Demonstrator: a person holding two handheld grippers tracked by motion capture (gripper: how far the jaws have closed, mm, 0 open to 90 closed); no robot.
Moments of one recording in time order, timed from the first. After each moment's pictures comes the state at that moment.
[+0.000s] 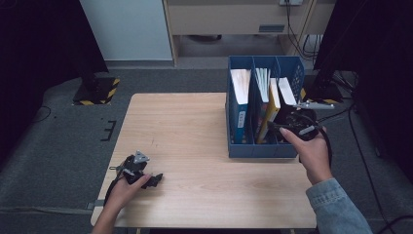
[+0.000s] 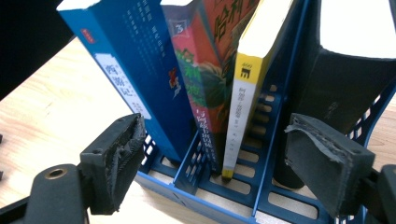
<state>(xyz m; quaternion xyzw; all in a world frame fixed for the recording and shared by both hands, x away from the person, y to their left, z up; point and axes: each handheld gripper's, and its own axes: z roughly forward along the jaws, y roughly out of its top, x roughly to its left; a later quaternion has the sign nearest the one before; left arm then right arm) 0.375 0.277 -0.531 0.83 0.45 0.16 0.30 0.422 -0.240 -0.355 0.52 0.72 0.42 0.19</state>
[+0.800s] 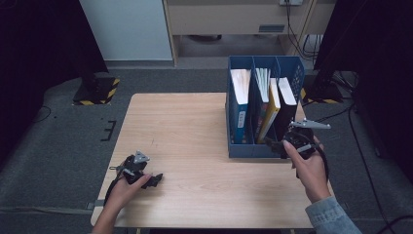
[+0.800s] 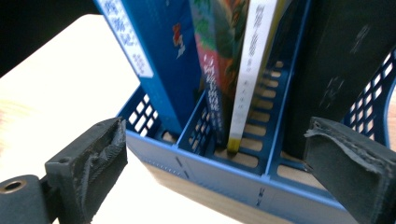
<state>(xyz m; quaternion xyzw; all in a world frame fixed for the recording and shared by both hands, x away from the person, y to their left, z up) 0.375 0.277 -0.531 0.83 0.45 0.16 0.30 0.394 -0.239 -0.393 0.52 0.72 0.42 0.20</state>
